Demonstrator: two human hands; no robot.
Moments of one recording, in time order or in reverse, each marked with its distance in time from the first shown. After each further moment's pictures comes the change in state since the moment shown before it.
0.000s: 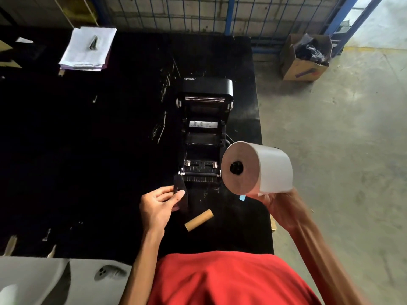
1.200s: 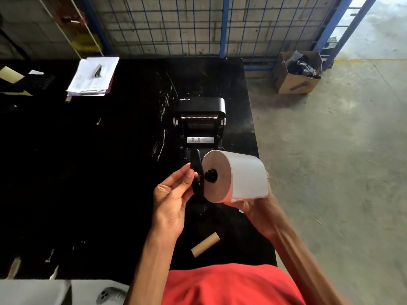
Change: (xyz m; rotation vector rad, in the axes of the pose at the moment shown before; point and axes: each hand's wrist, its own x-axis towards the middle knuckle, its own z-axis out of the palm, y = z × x) left_hand -0.063 0.129 0.037 -0.539 -0.268 0.046; right_hand 0.009 0.010 0.037 0.041 -0.098 0.004
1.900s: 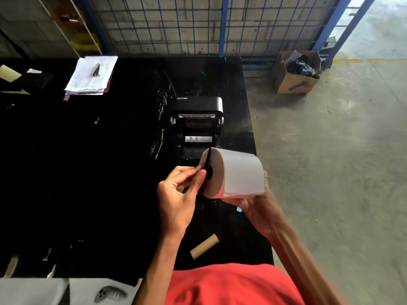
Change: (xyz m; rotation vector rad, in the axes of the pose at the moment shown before) left_hand -0.006 -0.014 0.012 0.486 -0.017 0.444; right_hand -0.002 -0.005 0.000 -0.049 0.049 -0.004
